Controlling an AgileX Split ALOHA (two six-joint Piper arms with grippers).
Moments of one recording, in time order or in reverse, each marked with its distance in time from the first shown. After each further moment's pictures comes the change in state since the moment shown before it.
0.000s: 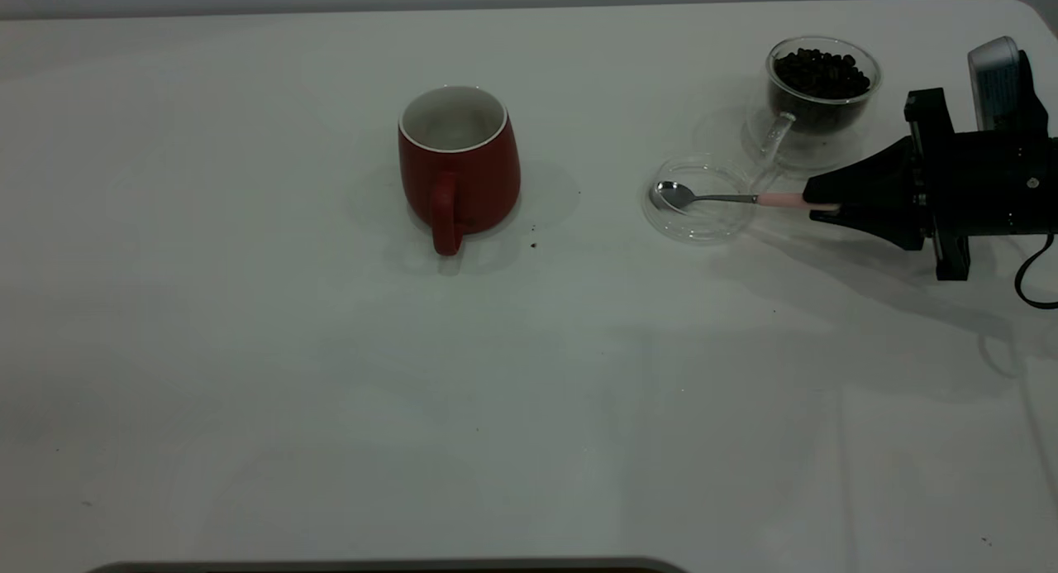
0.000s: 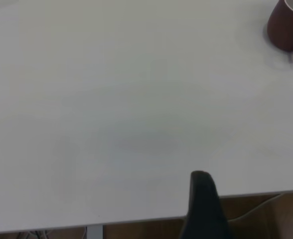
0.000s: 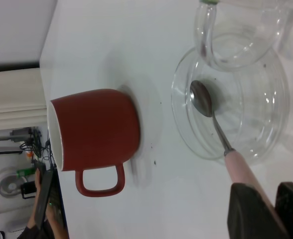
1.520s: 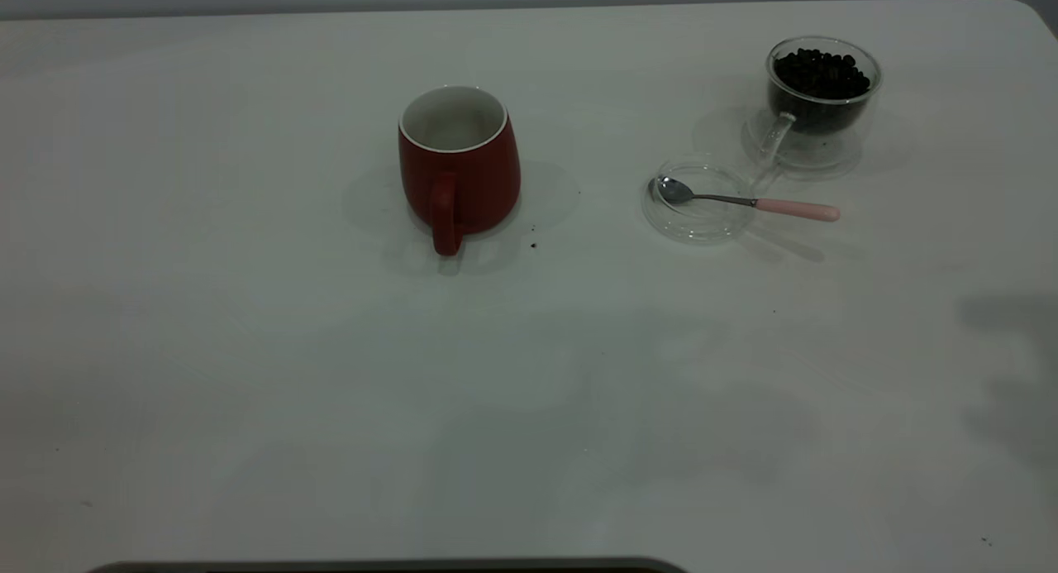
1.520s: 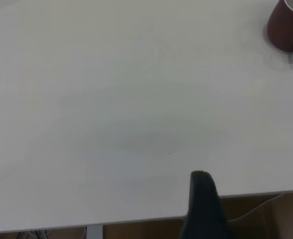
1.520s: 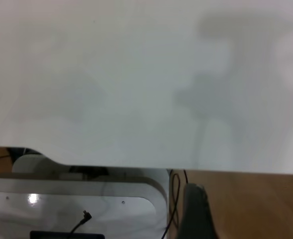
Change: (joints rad) left arm 0.000 0.000 0.000 0.000 0.000 -0.002; right arm 0.141 -1.271 0.083 -1.668 0.057 1.393
